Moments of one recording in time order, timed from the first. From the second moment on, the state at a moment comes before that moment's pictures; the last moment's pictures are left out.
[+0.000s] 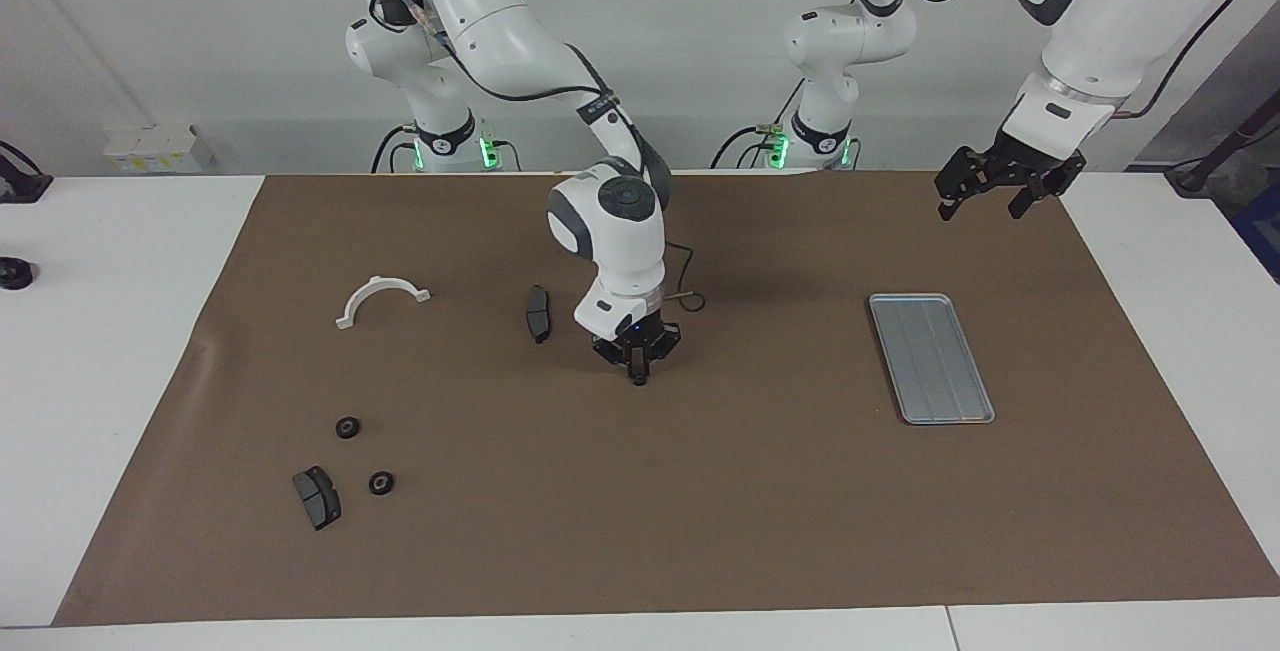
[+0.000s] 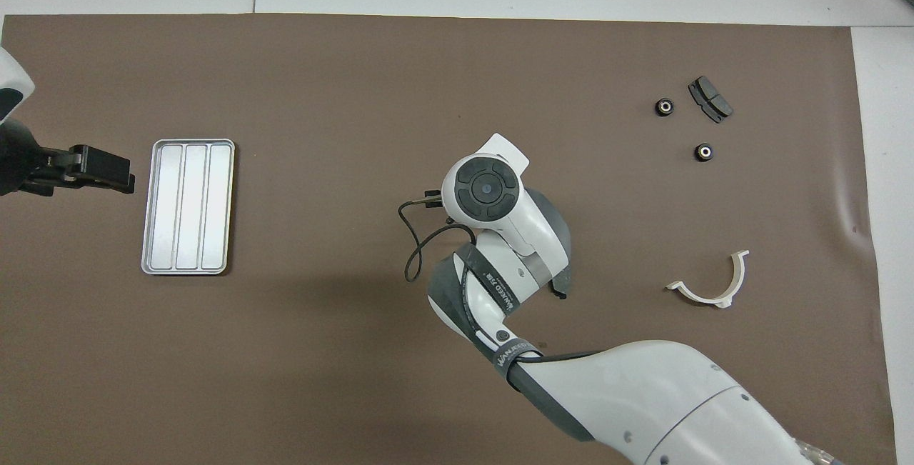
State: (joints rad) left arm 0.10 -0.02 -0.15 -1.63 -0.03 1.61 -0.02; right arm 0.53 0.55 0.05 -1.70 -0.11 2.39 0.58
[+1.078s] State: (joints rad) left arm 0.10 -0.02 -0.15 -1.66 -0.03 1.62 -0.01; right arm 0.32 0.39 0.03 -1.68 -0.11 2.16 0.37
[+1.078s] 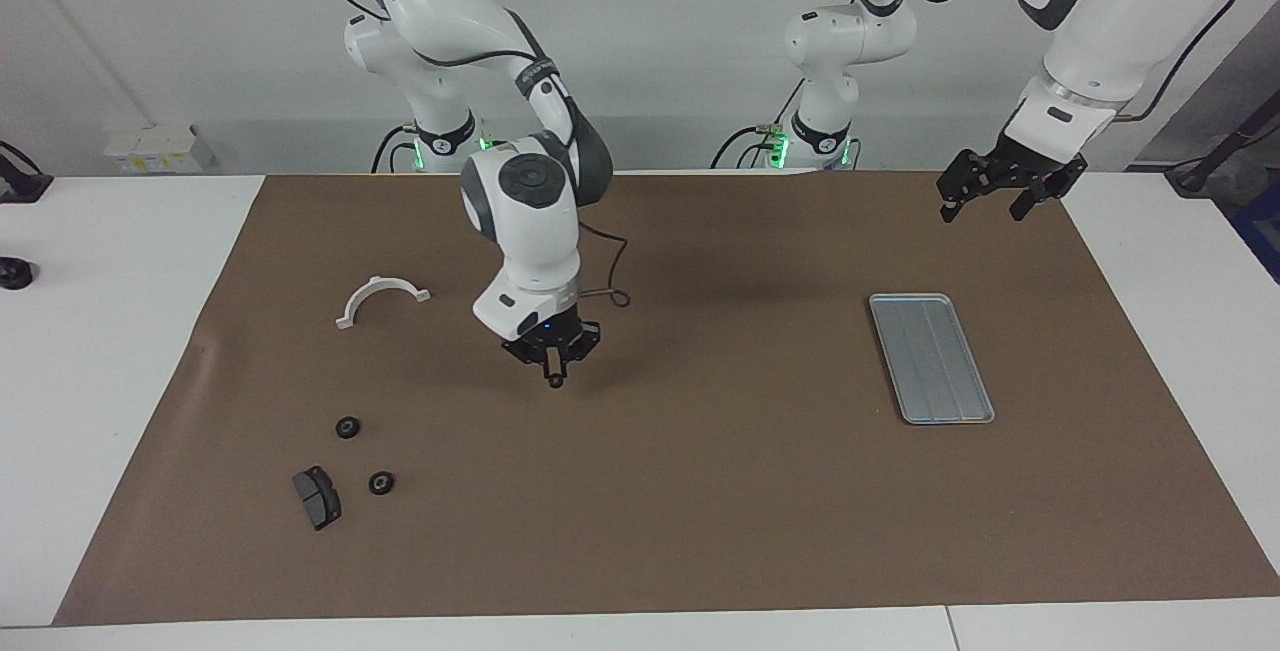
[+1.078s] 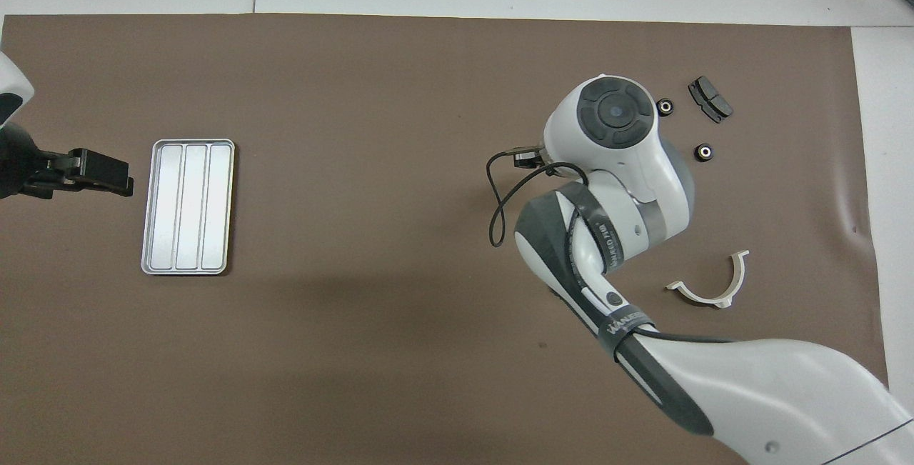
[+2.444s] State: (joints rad) left arm 0.10 -0.03 -0.14 -1.67 -0.03 1.62 -0.01; right arm 0.03 0.36 0.05 -1.79 -0.04 2.17 0.08
